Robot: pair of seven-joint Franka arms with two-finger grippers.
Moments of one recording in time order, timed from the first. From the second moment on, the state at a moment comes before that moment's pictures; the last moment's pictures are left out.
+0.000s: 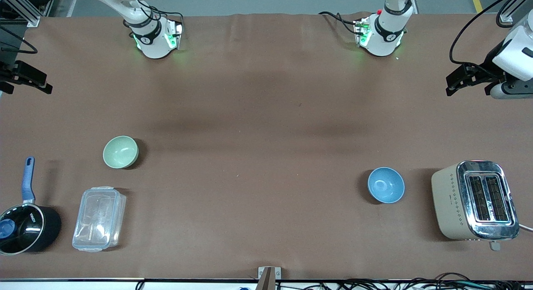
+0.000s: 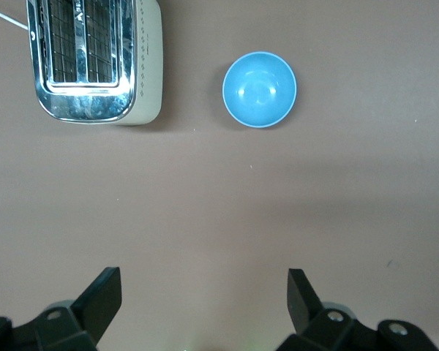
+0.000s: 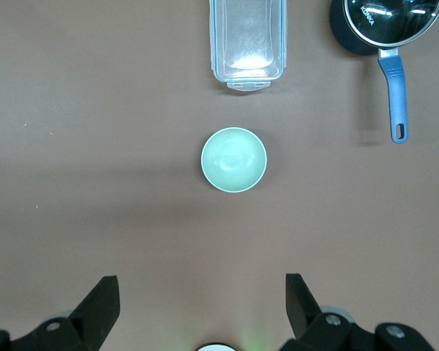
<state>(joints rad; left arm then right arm) -0.04 -0.08 -0.06 -1.66 0.03 1.57 -0.07 -0.01 0.02 -0.05 -1.44 0.01 1.40 -0.04</state>
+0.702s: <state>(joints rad) -0.04 0.07 -0.06 -1.65 0.03 1.64 -0.05 -0.01 0.02 -0.05 -1.44 0.01 1.40 -0.04</state>
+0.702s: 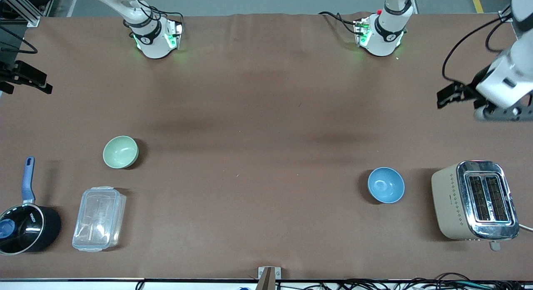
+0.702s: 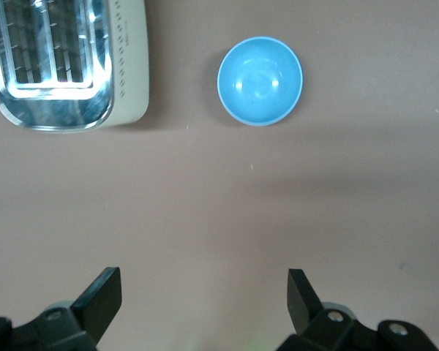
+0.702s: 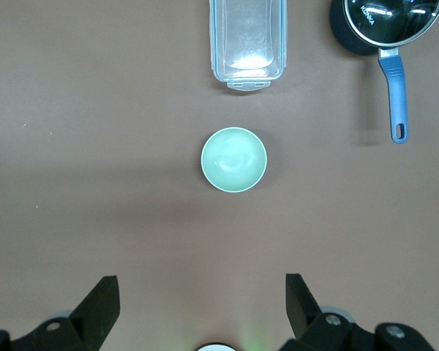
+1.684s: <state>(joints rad) -0.03 0.59 -0.06 -1.71 0.03 2.25 -0.19 -0.01 0.10 -0.13 -2.25 -0.03 2.40 -0.13</state>
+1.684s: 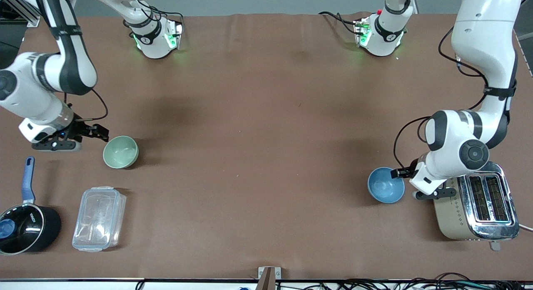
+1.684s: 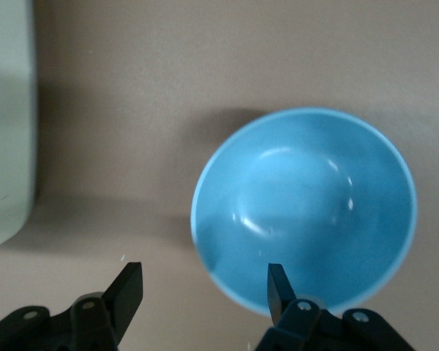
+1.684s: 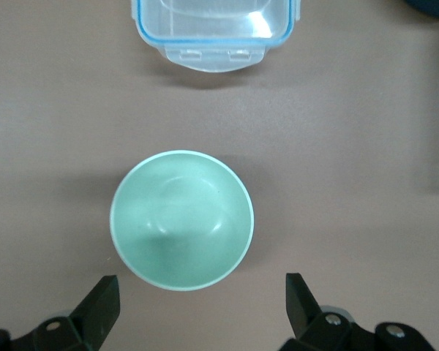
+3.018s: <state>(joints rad) -0.25 0.61 -0.36 -1.68 0.02 2.26 -0.82 -0.01 0.31 -0.15 -2.37 -0.04 2.72 -0.17</state>
